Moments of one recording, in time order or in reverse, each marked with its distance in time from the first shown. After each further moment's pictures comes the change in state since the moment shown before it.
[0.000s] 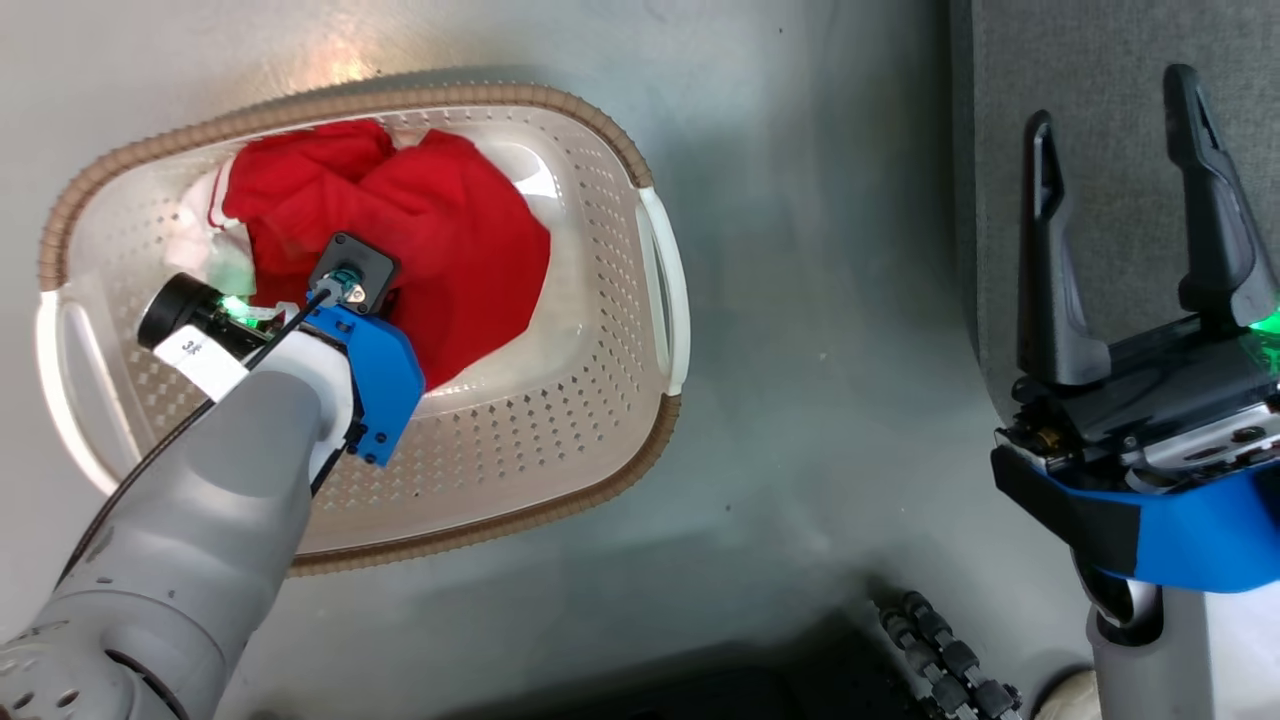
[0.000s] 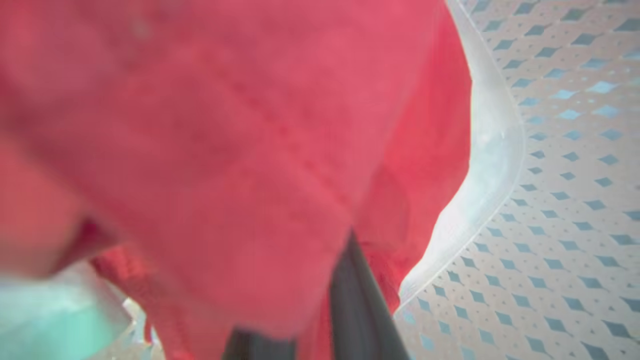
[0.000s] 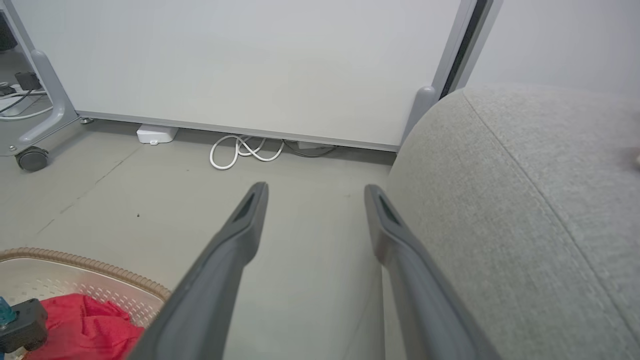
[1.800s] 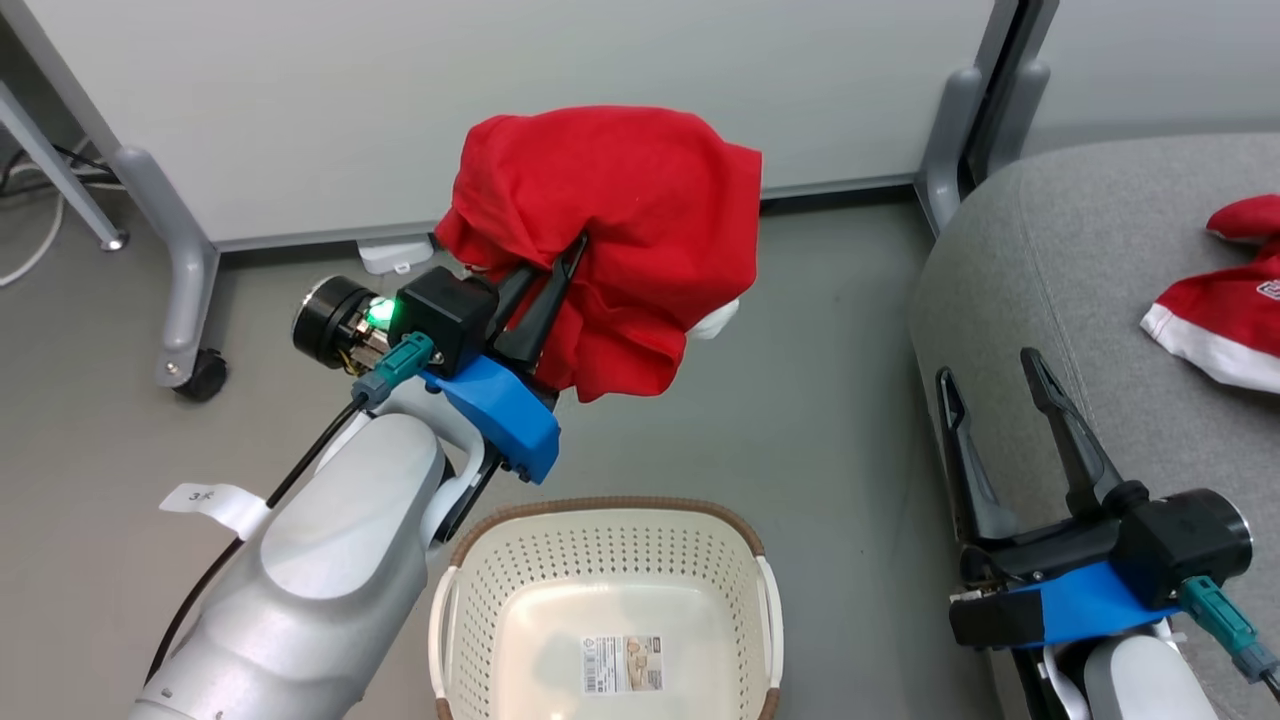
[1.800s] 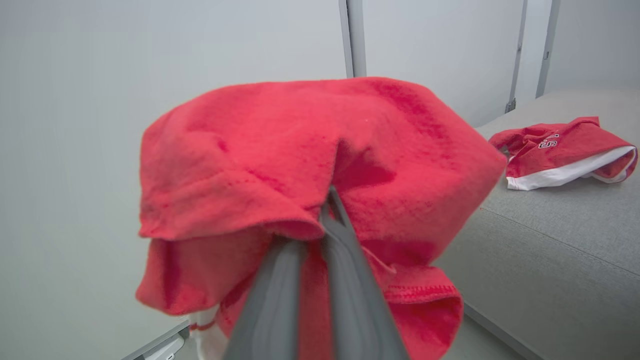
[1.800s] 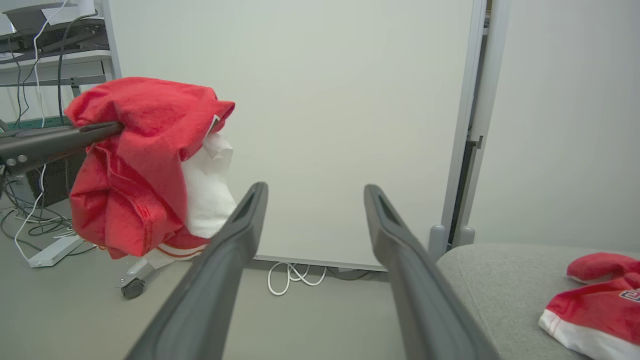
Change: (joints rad) left arm 0.292 -0.004 0.514 -0.654 0.300 0.005 -0.152; right arm 0.228 0.001 -0.016 0.332 0.070 0.000 0.000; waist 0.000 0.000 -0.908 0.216
